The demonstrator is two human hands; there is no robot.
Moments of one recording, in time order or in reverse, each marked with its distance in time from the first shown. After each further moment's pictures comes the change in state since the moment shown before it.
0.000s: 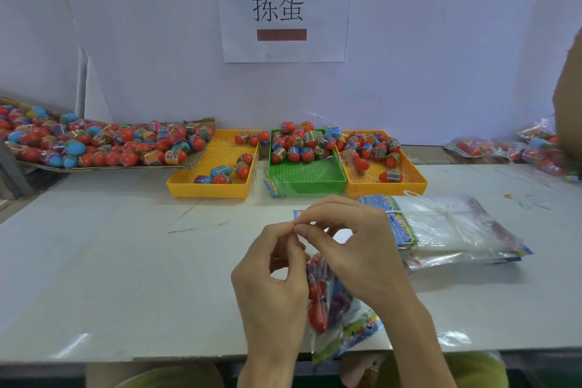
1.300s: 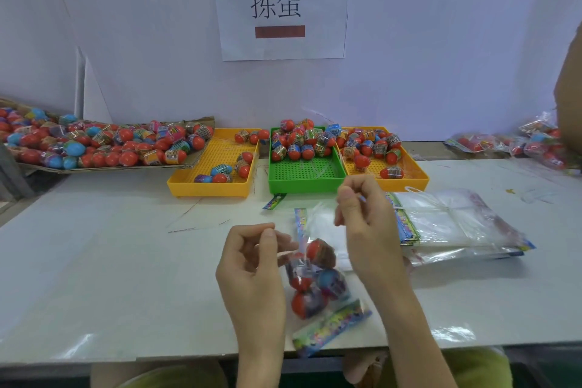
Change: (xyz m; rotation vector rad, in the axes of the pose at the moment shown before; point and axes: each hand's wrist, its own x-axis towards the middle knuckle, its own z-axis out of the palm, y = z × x) left_hand 0.006 -0.013 -0.002 -0.349 0.155 -0.368; right_hand 0.002 0.013 0.008 0.176 0.274 0.265
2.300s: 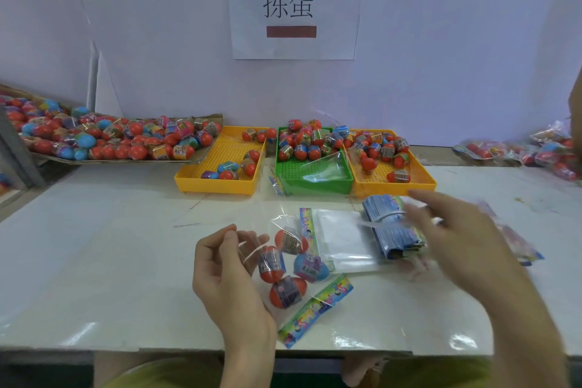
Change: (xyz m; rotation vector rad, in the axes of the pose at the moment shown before) left_hand 0.009 -0.001 -0.007 -0.285 0.325 -0.219; right_hand 0.012 -0.015 -0.103 -0.227 -0.309 0.190
